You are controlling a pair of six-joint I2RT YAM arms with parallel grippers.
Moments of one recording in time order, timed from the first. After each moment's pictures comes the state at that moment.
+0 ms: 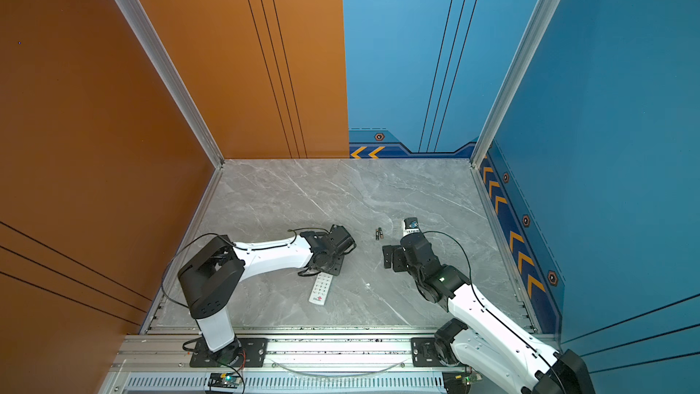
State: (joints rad) left arm -0.91 1.81 1.13 -0.64 -0.24 -0.63; right arm 0.58 0.87 0.54 -0.39 0.23 0.39
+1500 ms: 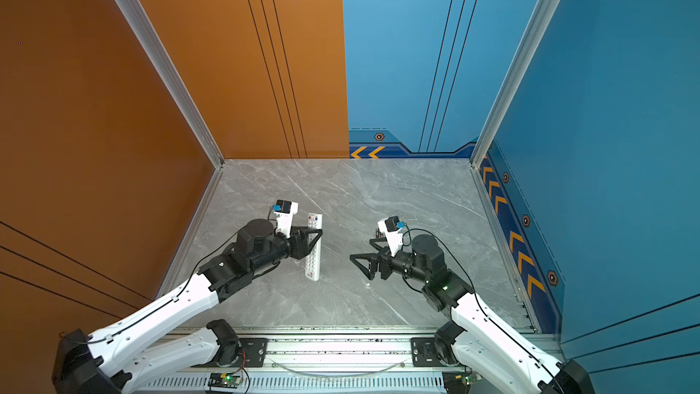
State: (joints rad) left arm -0.70 0.95 0.70 -0.10 0.07 -0.53; right arm 0.58 0.81 0.45 0.11 -0.52 0.40
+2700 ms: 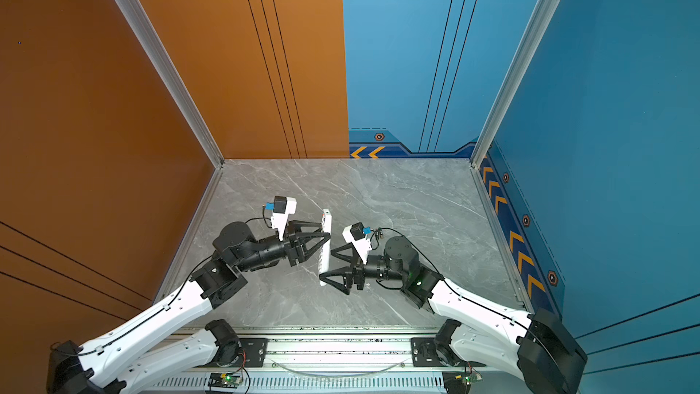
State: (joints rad) left arm -0.70 0.90 0.67 0.25 0.50 -0.56; right arm 0.83 1.05 0.51 0.44 -0.61 0.44
